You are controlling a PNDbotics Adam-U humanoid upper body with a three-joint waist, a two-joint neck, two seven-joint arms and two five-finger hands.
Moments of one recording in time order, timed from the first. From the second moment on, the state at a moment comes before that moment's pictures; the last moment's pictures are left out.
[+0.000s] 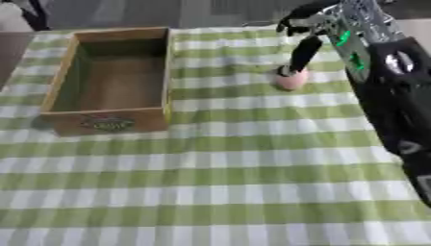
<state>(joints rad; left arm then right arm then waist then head) -0.25 0.22 0.37 -1.98 0.39 -0.27 -0.18 -1.02 -0.57 0.19 -1.18 1.15 -0.01 0.91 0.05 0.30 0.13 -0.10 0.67</state>
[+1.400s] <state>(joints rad) -0.25 0.21 0.37 -1.98 0.39 -0.26 -0.18 -1.02 -0.55 0.20 -1.03 1.22 -0.02 0.91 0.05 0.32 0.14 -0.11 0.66</state>
